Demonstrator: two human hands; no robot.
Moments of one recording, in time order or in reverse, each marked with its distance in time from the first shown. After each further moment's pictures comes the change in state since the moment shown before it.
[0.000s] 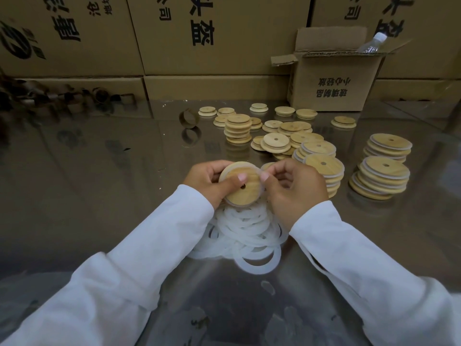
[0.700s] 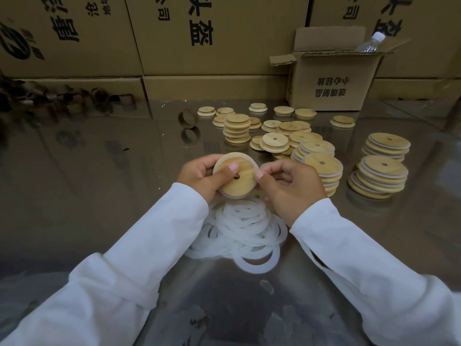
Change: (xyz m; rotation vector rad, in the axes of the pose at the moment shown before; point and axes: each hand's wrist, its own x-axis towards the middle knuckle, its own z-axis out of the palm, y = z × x) left_hand 0.003 0.001 -0.005 -0.177 0.022 -0.041; right_hand 0.000 -0.005 -0.001 0.185 -0.074 0.103
